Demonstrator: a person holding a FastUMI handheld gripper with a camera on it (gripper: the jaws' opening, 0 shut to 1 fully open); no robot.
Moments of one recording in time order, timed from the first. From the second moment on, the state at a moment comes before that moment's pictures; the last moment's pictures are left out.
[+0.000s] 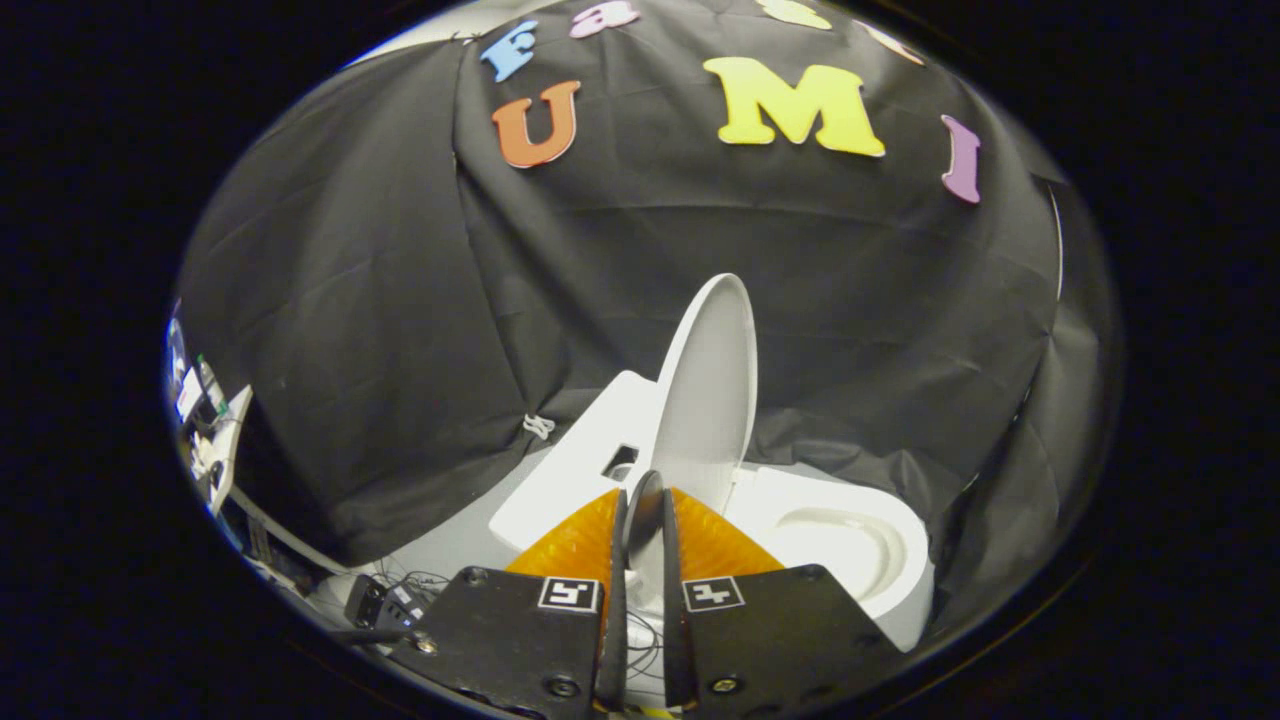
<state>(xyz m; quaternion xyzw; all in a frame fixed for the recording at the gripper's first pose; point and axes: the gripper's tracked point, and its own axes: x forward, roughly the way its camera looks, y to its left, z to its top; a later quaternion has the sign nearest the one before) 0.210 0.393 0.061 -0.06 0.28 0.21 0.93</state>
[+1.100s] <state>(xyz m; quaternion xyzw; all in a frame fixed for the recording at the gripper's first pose) 0.215 0.435 0.043 -0.13 0.26 0.19 0.94</state>
